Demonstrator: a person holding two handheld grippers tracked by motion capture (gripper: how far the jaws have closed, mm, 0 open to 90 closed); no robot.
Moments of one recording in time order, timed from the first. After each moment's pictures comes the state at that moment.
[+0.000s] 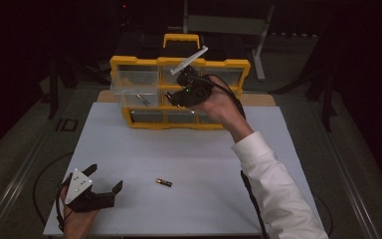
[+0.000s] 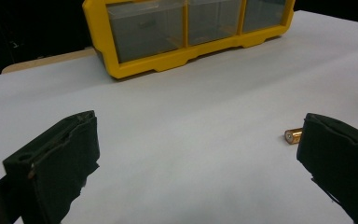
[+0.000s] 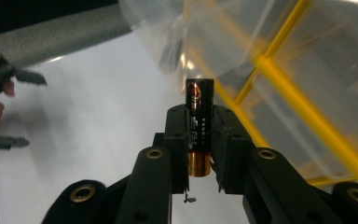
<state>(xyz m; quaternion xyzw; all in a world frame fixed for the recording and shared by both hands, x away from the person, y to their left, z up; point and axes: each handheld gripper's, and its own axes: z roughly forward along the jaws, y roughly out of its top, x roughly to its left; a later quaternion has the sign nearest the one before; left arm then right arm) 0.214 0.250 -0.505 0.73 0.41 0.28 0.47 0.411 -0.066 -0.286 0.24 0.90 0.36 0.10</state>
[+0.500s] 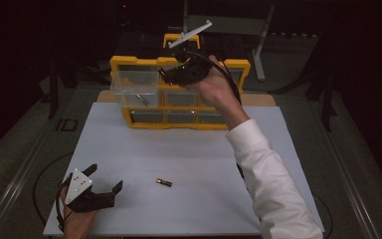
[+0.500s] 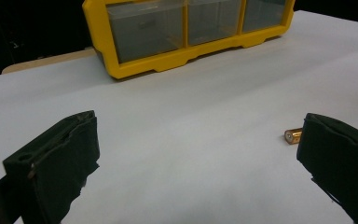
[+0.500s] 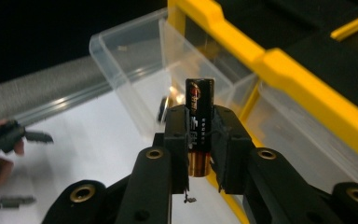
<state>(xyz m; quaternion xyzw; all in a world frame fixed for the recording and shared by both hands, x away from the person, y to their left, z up) 0.214 0.249 -0.505 0.73 0.41 0.28 0.47 0.426 -0.057 -0.246 0.26 0.86 0.42 0.11</state>
